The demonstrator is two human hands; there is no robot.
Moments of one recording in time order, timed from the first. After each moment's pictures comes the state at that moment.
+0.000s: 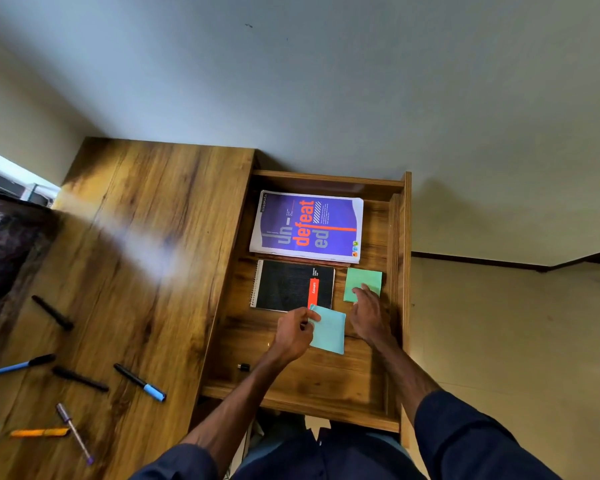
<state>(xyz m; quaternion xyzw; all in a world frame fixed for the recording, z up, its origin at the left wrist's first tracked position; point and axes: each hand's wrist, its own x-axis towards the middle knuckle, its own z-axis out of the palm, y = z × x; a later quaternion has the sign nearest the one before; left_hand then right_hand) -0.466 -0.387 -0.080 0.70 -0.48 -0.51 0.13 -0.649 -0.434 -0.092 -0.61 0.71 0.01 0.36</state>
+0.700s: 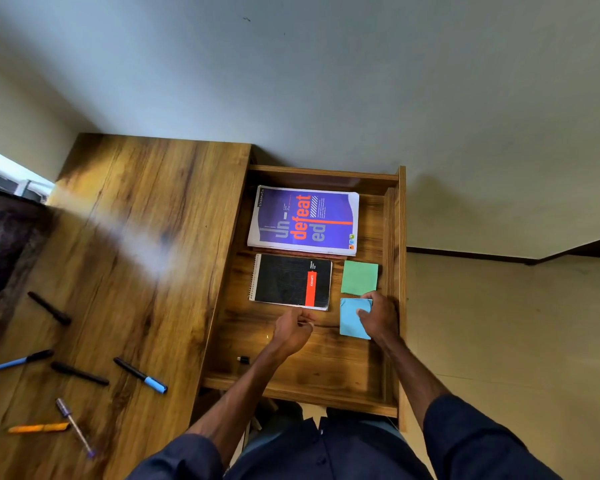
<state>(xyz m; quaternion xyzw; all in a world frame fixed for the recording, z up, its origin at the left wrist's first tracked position) -0.461 -0.380 -0.078 0.71 -0.48 -0.51 0.08 -0.667 -0.410 -0.089 -0.47 0.77 -0.08 0.43</state>
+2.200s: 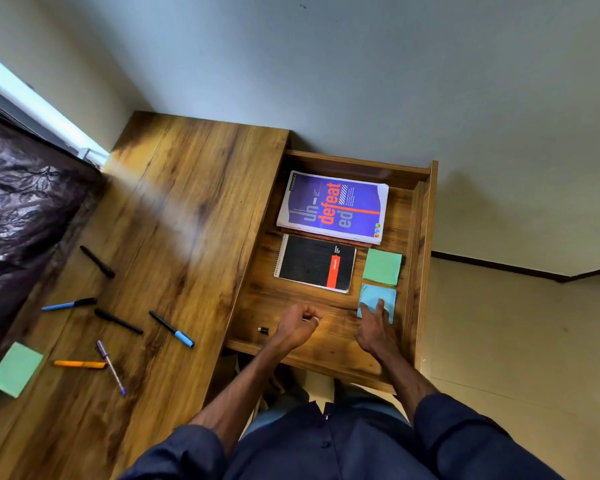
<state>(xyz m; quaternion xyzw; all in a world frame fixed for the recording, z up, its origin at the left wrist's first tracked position) -0.436 -0.324 -0.051 0.71 -0.47 -0.51 0.11 -0.625 -0.345 -0.092 -0.63 0.67 0.18 0.34</state>
